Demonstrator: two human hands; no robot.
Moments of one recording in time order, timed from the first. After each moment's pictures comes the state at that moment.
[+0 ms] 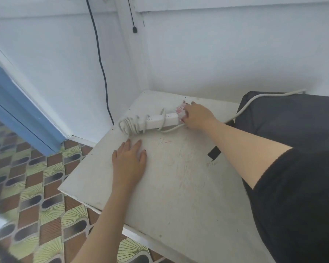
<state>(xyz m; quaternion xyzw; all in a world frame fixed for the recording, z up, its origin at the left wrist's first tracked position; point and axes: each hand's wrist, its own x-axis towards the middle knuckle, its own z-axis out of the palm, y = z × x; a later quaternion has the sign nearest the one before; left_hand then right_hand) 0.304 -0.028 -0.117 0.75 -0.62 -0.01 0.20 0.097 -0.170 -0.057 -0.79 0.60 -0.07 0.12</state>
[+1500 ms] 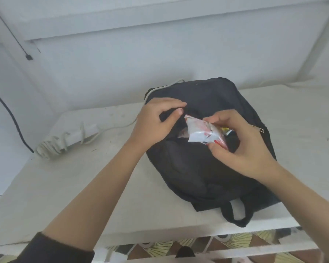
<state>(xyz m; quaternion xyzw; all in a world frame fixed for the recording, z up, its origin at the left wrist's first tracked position) 0.059 0.009 0.011 0.27 -0.84 -0.19 0.43 -0.106 0.150 0.000 -0.67 0.55 -0.48 0.12</state>
